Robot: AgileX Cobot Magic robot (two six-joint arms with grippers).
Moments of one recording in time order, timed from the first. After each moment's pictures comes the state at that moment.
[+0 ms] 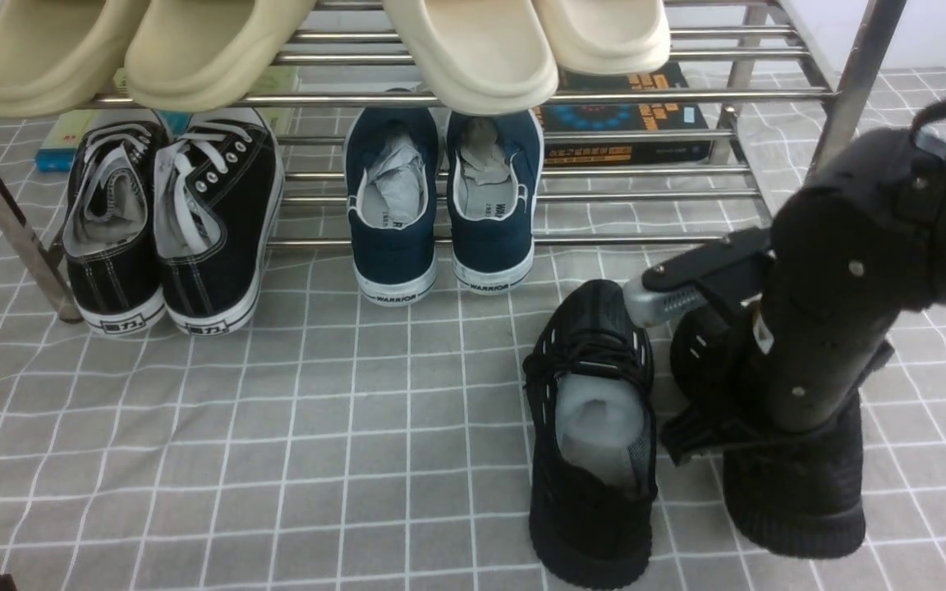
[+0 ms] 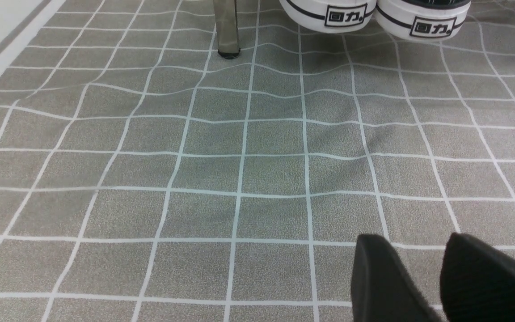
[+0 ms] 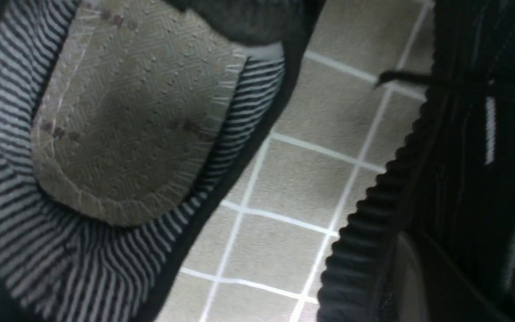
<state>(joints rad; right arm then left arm) 0.62 1.63 -1.14 -0.10 1.00 0.34 -0.04 -0.01 0.02 0.20 0.40 -0.20</state>
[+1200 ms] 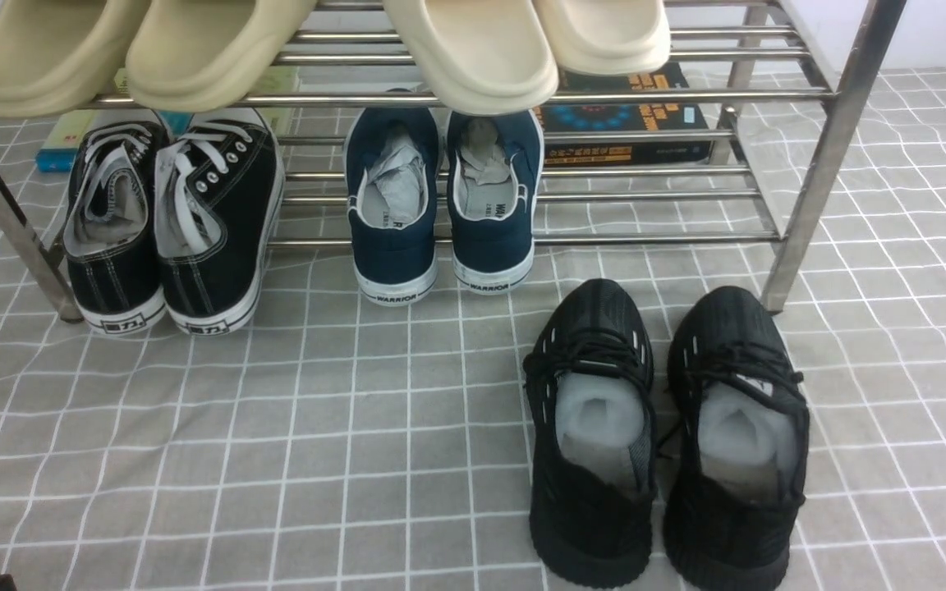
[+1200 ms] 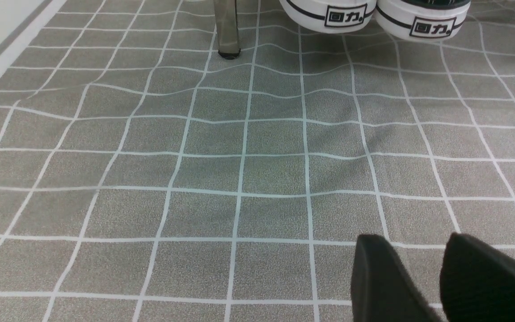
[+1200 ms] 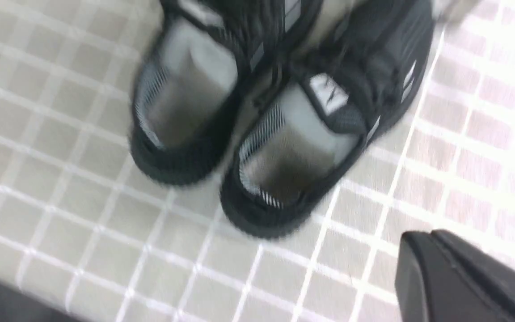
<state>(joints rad) 0.62 0.83 -1.00 -0.11 1.04 0.24 -0.04 -0.01 0.02 0.20 0.40 -0.20</state>
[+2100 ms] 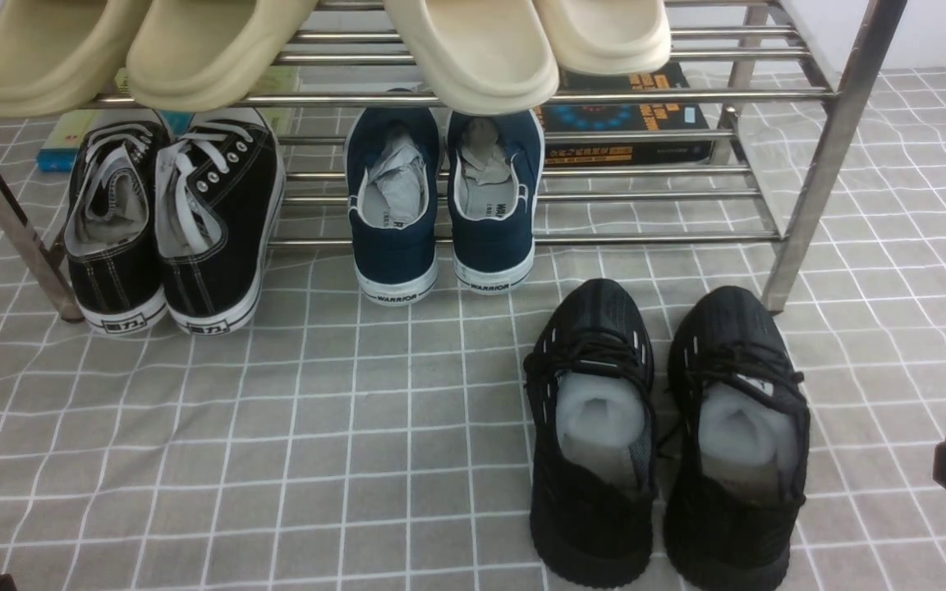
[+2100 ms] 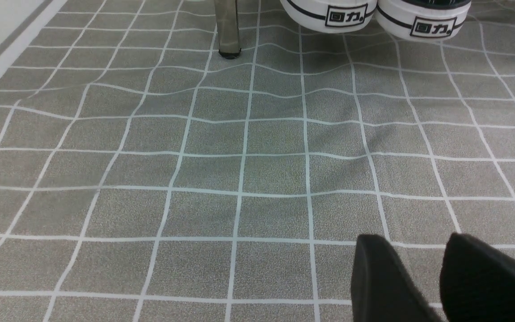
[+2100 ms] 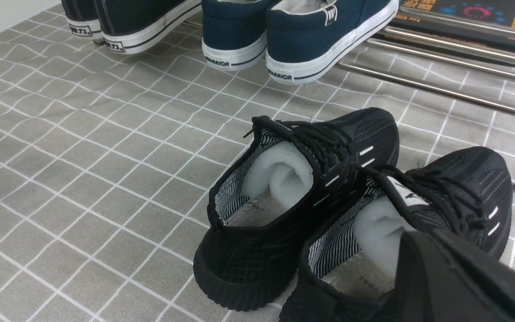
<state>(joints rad) 0.62 0.45 -0.38 -0.04 0.32 0.16 -0.04 -0.01 0.02 0.20 0.40 -0.20</state>
